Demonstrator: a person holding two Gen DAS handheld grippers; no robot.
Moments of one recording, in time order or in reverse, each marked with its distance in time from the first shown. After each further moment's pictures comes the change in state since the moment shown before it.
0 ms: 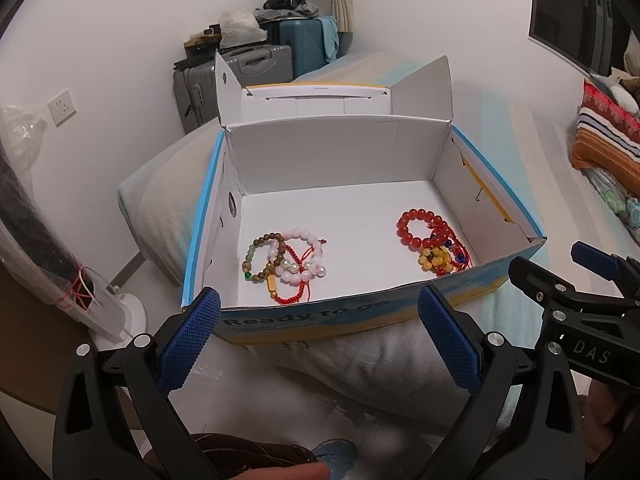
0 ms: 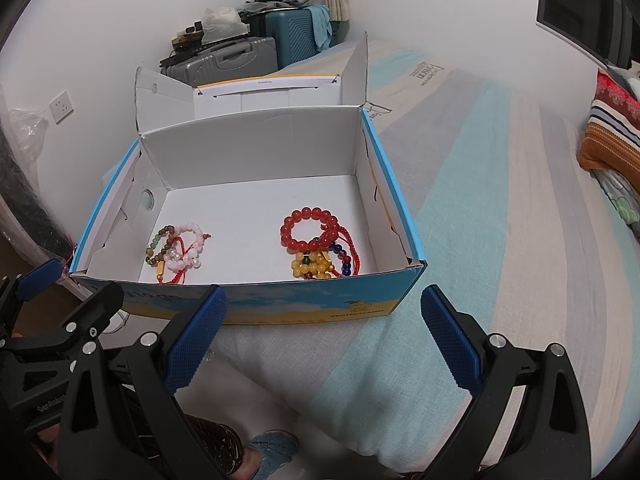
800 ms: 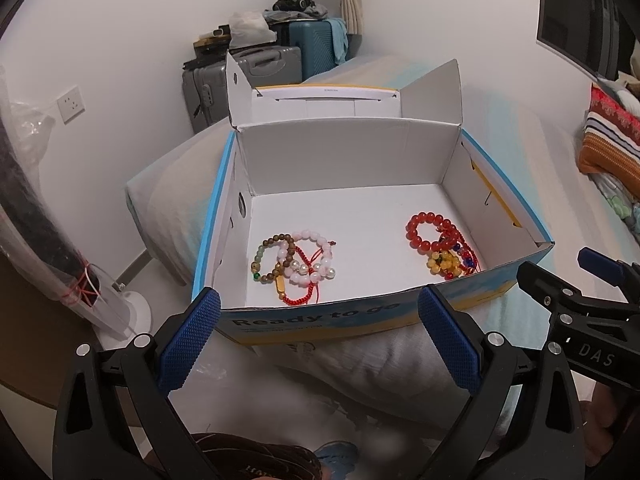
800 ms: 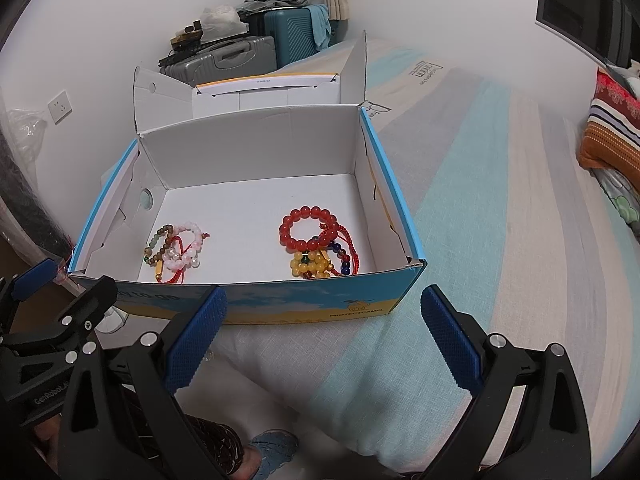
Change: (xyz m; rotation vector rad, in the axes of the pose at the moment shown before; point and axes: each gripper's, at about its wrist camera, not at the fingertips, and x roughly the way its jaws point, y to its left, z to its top) left arm 0.000 0.007 0.000 -0.012 -0.006 0.024; right arm 0.001 -0.001 -0.001 0.002 0.003 0.001
